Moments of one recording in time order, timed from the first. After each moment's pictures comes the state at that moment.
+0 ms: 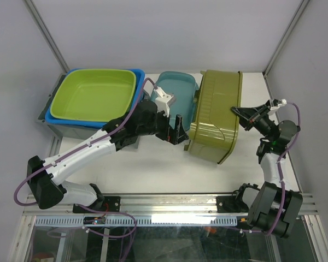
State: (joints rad) left arm -0.91 1.33 1.21 -0.37 0.14 -0.47; right arm -0.36 1.03 0.48 0.77 -1.04 1.69
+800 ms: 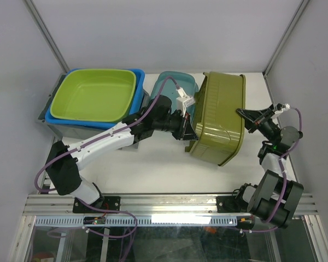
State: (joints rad) left arm -0.91 1.54 1.27 -0.16 0.50 -0.47; right arm -0.47 1.13 0.41 1.08 -1.14 1.87
